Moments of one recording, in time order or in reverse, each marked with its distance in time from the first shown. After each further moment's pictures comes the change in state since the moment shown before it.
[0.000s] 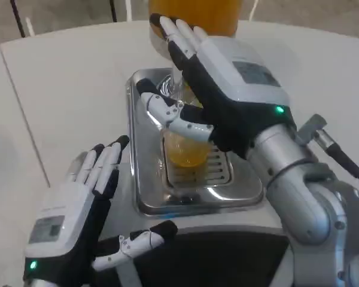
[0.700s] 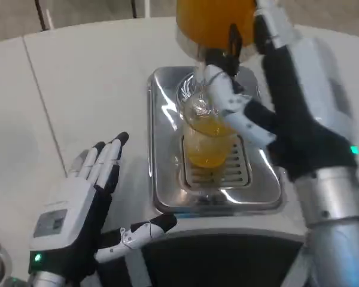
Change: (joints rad) left arm -0.054 -0.003 -0.016 0.071 -0.029 0.002 0.008; right arm 0.286 0.139 -0.093 -0.208 0.081 -0.075 -0.341
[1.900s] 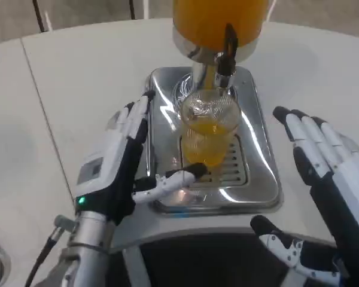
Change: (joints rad) left arm -0.392 -0.096 -0.096 0.370 -0.092 -0.017 0.066; right arm 0.640 -0.120 -0.190 -0.373 -0.160 -0.292 0.300
